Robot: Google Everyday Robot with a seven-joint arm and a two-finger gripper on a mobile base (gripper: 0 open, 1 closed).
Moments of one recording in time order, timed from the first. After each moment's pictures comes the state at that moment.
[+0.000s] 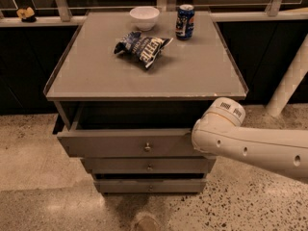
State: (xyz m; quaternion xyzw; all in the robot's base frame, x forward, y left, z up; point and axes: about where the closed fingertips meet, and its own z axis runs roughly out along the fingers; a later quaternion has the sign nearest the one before) arm 0.551 -0.180 0.635 -0.60 0.76 -0.18 0.17
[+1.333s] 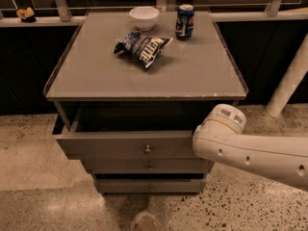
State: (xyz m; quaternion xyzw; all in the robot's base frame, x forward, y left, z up) arm 0.536 -0.184 0.630 -0.60 0.76 -0.18 0.17
